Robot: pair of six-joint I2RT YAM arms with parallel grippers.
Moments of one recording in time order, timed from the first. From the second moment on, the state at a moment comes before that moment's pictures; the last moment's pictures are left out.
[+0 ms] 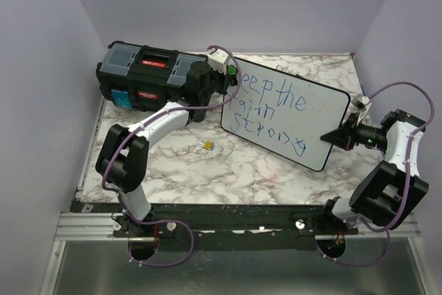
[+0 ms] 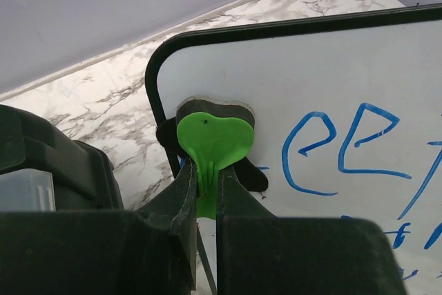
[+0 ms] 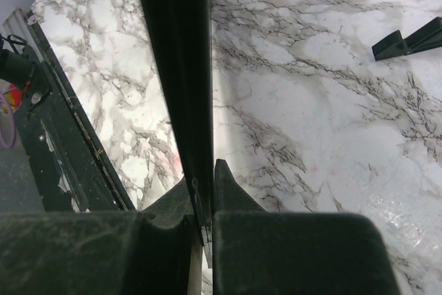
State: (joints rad) left arm -0.53 1.71 1.24 0.30 0.09 -0.07; right arm -0.60 1.35 1.07 -1.42 -1.24 -1.32
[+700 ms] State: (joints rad) left arm -0.50 1.77 1.39 0.18 0.19 -0.06; right arm -0.60 1.35 1.05 -1.42 -1.25 -1.30
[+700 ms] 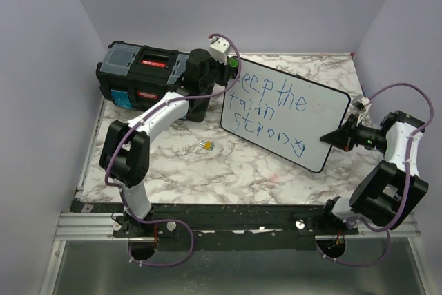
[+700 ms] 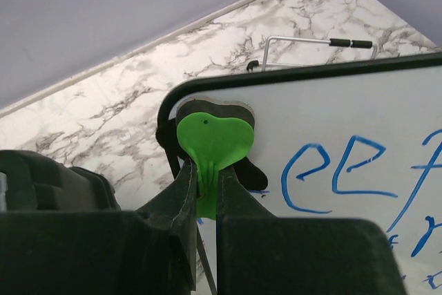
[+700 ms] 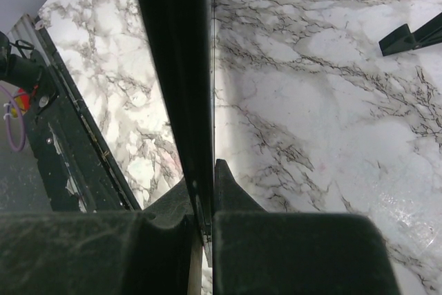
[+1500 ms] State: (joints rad) left arm -0.49 1.77 1.34 0.16 0.20 -0.05; right arm -0.60 1.32 1.01 -1.29 -1.28 -1.16
